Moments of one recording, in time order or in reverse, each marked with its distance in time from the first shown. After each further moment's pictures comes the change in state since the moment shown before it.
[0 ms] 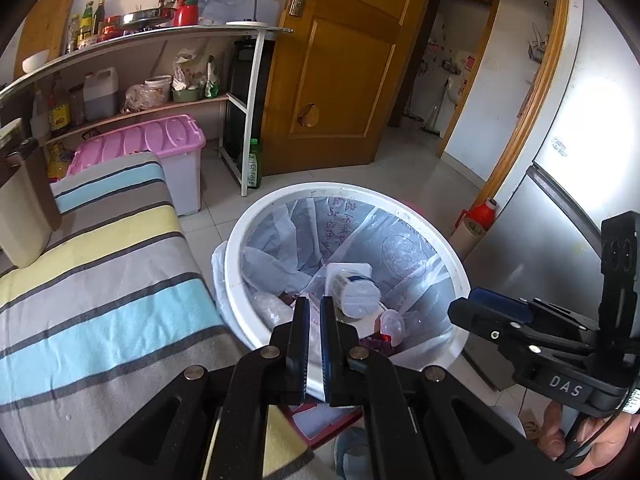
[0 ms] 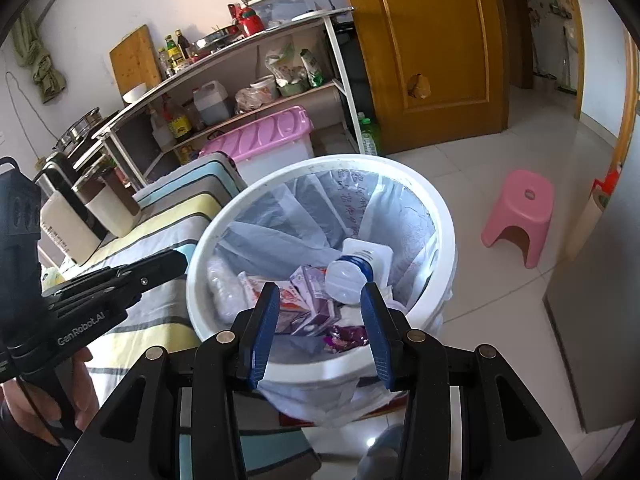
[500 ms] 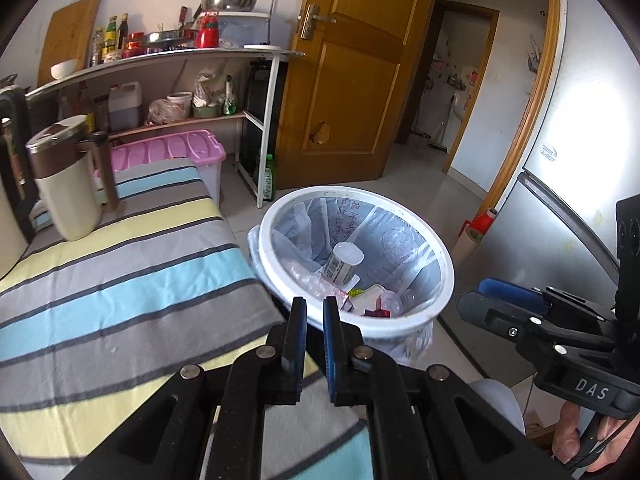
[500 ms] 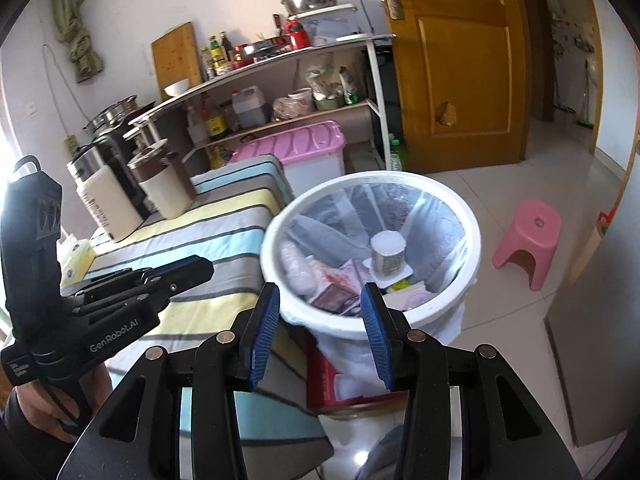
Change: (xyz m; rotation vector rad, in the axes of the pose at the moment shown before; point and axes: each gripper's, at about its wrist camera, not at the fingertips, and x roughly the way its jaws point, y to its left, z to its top) left arm -0.073 -0.003 -0.040 -0.006 -0.075 0.047; right arm -0.059 0.056 -0.029 -0.108 -0.055 0.049
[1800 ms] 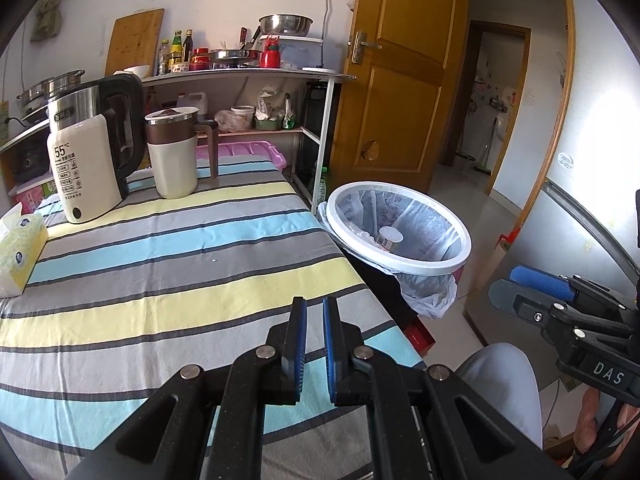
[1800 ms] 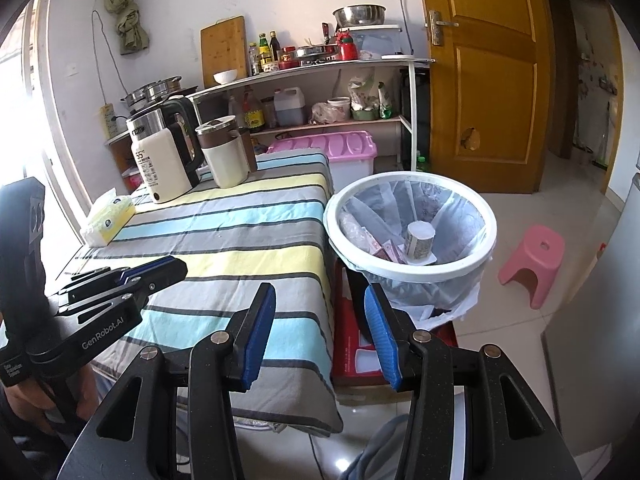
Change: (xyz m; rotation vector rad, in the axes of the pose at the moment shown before) left arm -0.101 0.006 -0.074 -0.069 -0.080 0.184; right arm -0.057 0.055 -0.055 -0.137 -0.041 0.029
